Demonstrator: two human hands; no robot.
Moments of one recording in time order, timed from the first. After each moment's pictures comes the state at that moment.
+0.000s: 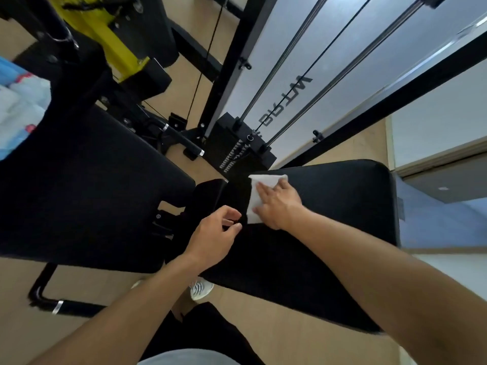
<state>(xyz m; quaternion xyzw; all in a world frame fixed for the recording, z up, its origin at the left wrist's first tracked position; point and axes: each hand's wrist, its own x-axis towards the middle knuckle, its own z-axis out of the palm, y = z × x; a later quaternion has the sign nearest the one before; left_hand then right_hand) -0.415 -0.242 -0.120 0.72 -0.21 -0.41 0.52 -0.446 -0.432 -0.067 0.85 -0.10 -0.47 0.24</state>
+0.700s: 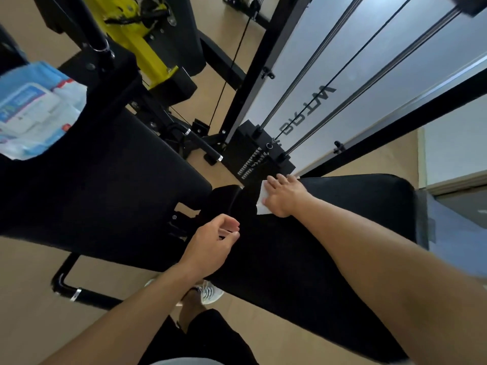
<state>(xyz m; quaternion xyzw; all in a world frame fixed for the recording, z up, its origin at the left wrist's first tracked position) -0.416 -0.217 -0.117 0.74 -0.17 -0.40 0.51 -0.409 -0.471 -0.099 0.87 -0.09 -0.44 0.21</state>
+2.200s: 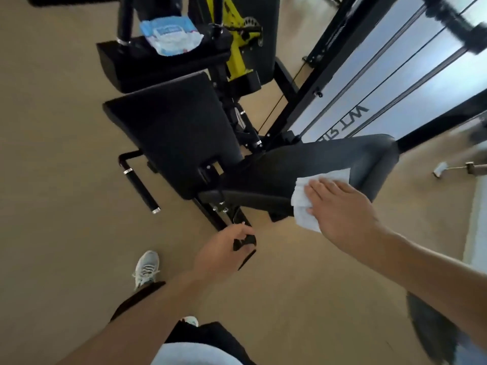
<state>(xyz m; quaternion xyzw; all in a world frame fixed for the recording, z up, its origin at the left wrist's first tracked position) -0.719 -0.169 -0.083 0.76 -0.06 -0.32 0.57 -0.688 -0.398 0.053 0.93 0.16 -0.09 0.33</state>
